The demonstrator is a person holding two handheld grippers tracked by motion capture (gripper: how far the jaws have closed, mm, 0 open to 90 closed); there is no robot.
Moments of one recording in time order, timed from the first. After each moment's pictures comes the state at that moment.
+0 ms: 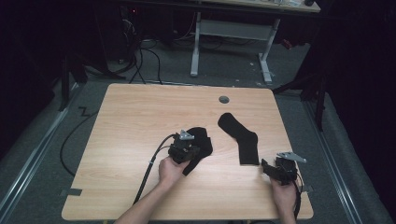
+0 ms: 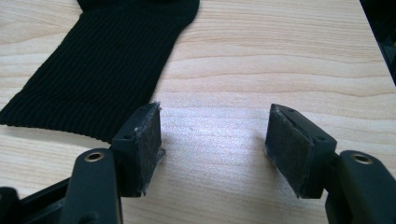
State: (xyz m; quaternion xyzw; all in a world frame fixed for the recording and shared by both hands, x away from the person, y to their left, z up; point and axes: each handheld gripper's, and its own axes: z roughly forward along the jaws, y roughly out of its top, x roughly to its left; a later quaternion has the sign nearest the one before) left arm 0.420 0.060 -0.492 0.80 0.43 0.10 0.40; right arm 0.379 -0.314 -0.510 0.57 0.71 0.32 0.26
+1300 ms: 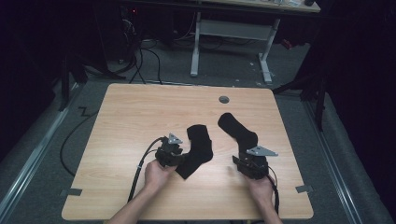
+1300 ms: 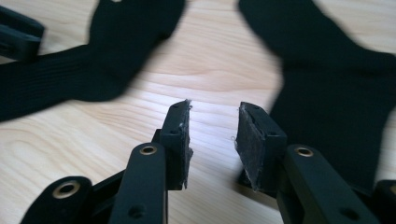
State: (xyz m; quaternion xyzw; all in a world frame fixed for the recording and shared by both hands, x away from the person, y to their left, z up) left arm 0.403 0.099 -0.492 0.82 0.43 0.12 0.36; right arm 0.378 -0.222 -0.489 0.45 0.78 0.40 0.19
